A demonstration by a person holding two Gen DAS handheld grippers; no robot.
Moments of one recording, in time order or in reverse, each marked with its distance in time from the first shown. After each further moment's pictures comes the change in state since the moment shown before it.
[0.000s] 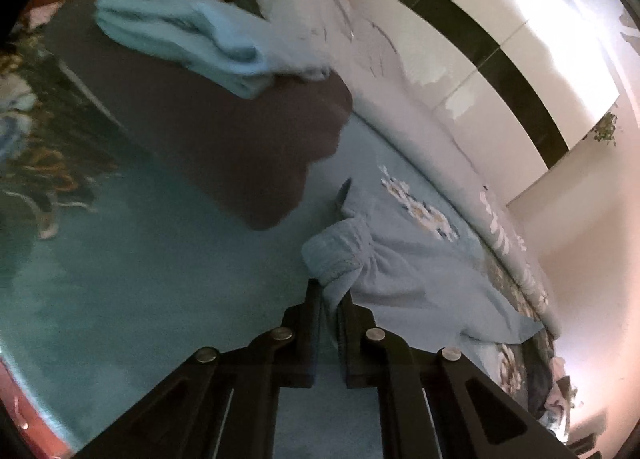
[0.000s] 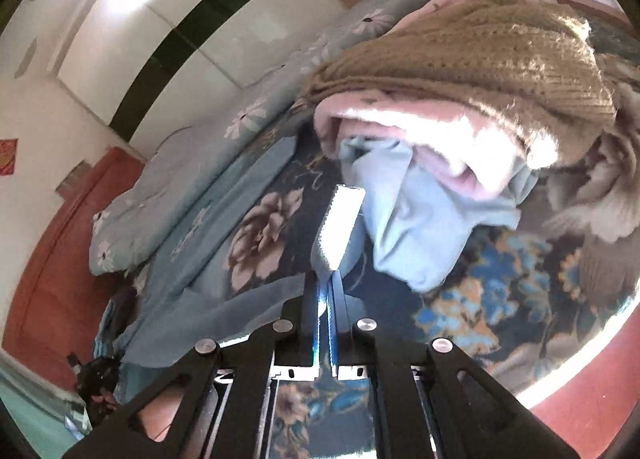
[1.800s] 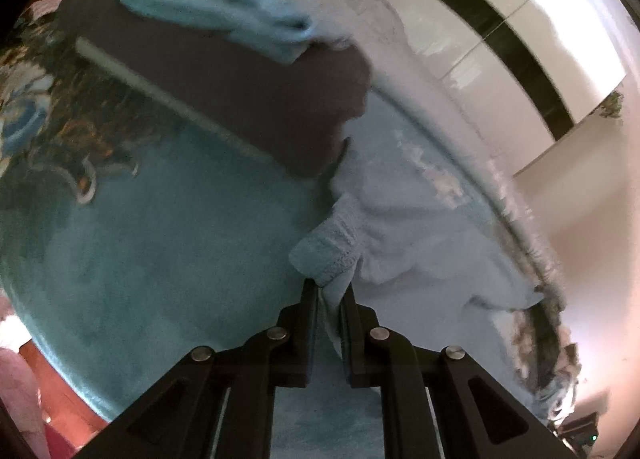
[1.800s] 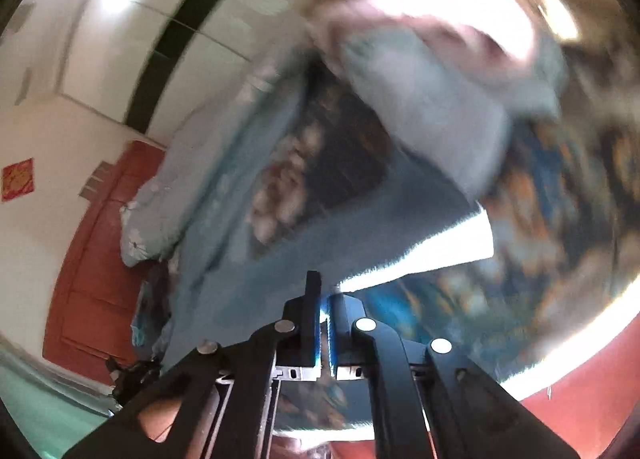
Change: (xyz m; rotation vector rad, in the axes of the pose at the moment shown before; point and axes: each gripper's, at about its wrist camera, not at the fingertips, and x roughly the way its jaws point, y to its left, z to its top) left arm -0.014 0.011 -0.005 0.027 0.106 0.002; right arm 0.015 0.002 -0.008 0.090 0.078 0.179
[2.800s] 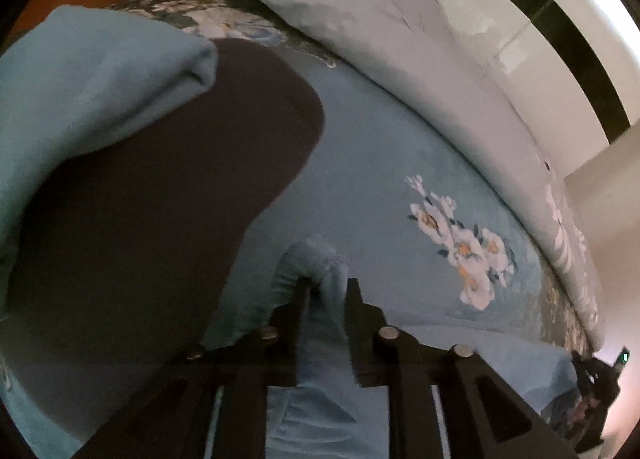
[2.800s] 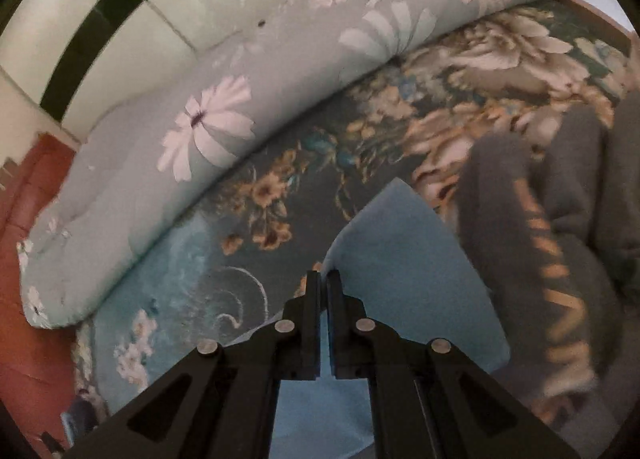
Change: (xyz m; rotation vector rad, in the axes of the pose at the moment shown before) left arm 0.163 -0.082 0.135 -0.009 0.097 0.207; right arm 0.315 0.081 0.255 -0.099 0.072 -0.426
